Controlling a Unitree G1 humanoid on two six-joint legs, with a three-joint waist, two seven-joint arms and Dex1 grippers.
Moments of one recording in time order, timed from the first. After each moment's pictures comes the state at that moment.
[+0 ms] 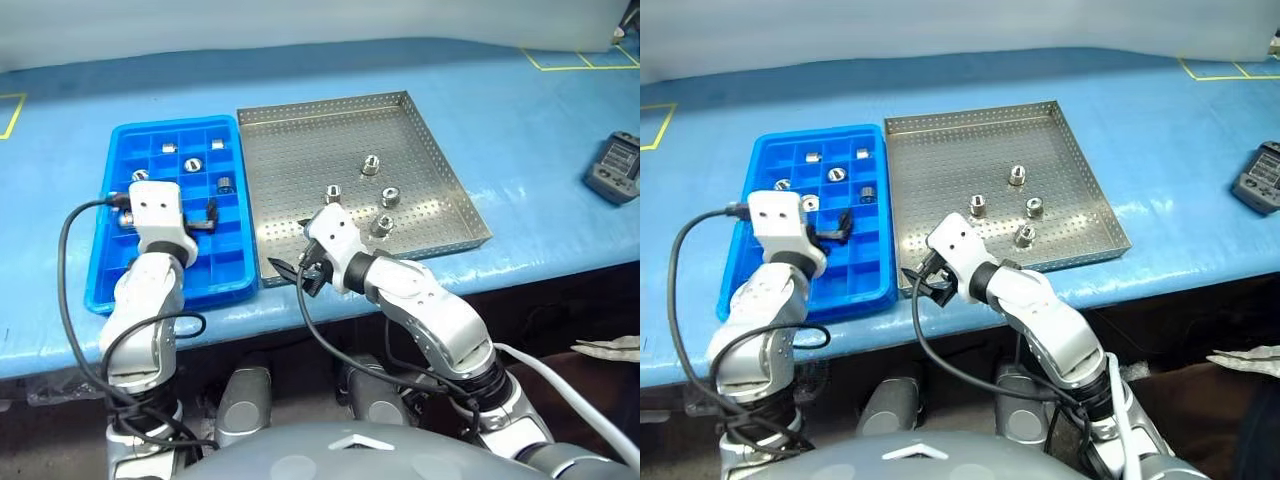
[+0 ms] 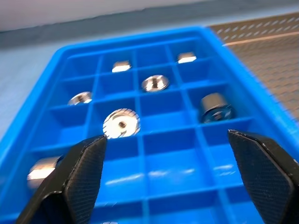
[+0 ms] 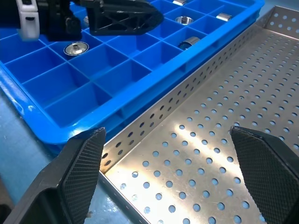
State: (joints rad) left arm -0.17 0.18 0.12 -0.51 -0.07 0.84 -0.10; right arm -0.25 -0.24 0.42 -0.53 0.20 0.84 0.36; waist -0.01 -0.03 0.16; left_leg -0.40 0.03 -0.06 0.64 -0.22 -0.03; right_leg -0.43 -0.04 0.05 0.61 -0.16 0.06
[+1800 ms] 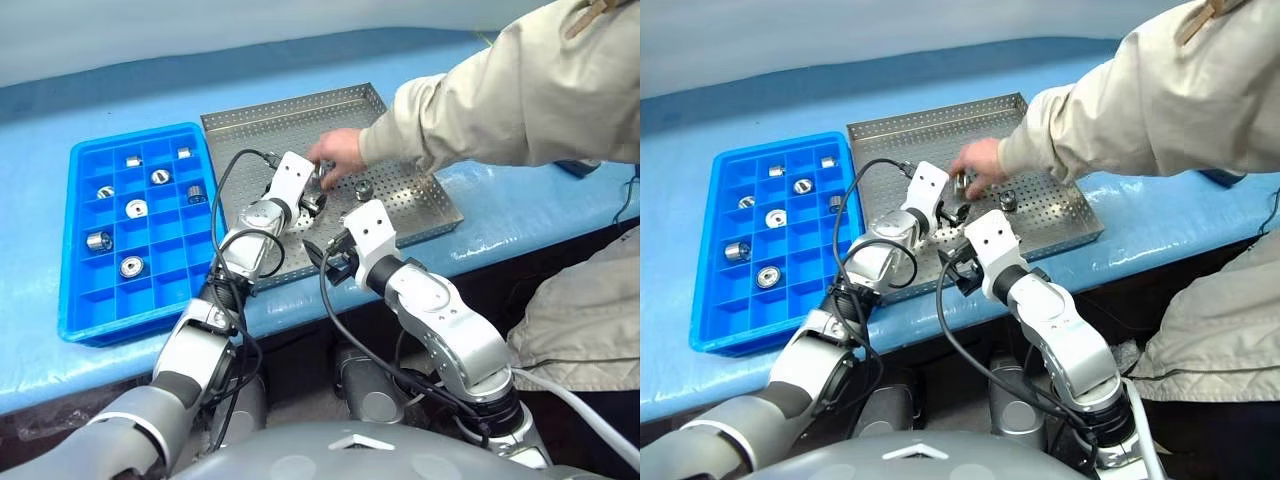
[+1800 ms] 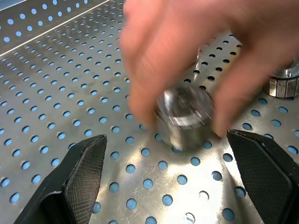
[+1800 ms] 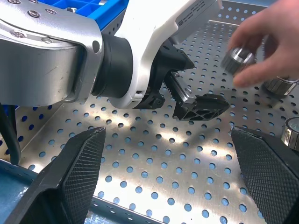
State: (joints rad) left arm -0.64 0.06 -0.18 0.43 0.00 0.49 -0.24; right arm -0.13 -0.20 0.34 -0.63 0.14 0.90 0.20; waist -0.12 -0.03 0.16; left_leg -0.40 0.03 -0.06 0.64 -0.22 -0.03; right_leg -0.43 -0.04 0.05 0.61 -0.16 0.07
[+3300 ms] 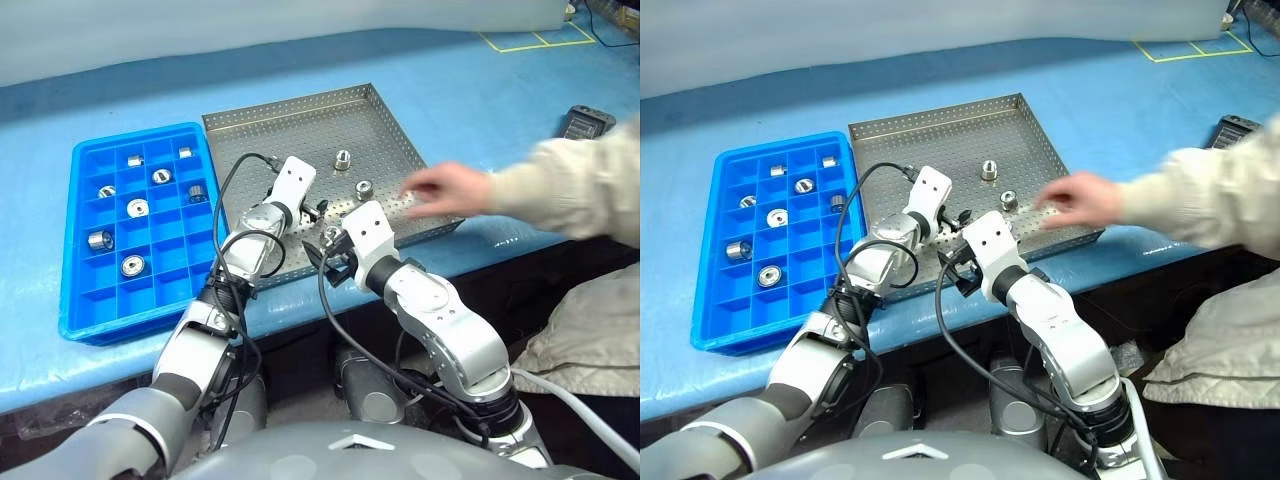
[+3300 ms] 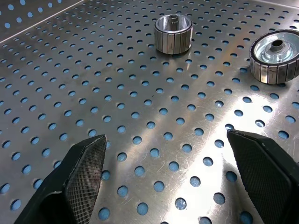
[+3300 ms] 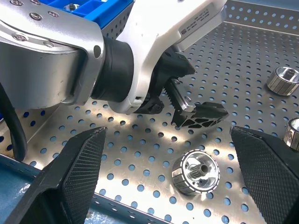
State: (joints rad) left arm -0.63 0.06 -0.19 0.42 0.02 0.50 -0.27; right arm -0.13 -0.20 0.35 -0.63 0.12 0.90 0.21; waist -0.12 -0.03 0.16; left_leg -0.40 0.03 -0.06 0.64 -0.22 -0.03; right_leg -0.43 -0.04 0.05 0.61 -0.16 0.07
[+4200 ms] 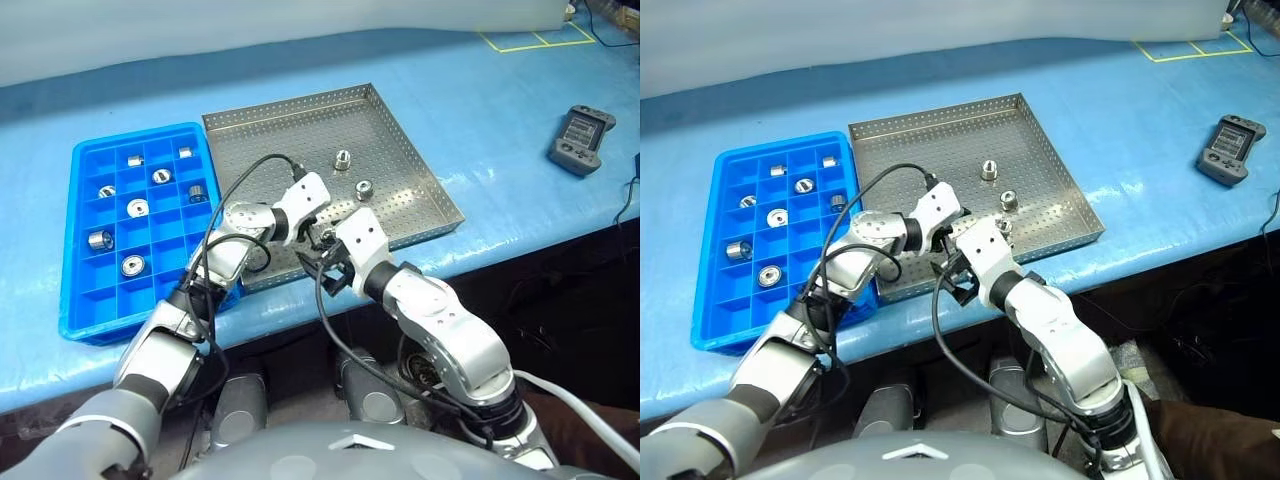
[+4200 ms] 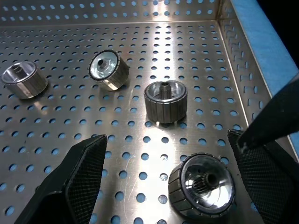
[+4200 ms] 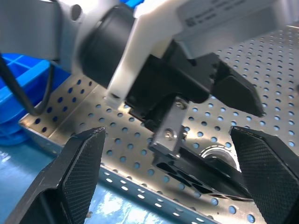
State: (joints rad) left arm -0.62 0.27 -0.39 0.24 -0.02 0.42 -0.83; right arm -0.11 -0.26 0.38 -0.67 0.16 0.90 0.29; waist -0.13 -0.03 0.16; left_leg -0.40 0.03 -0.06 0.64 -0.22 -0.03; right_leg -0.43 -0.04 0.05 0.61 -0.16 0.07
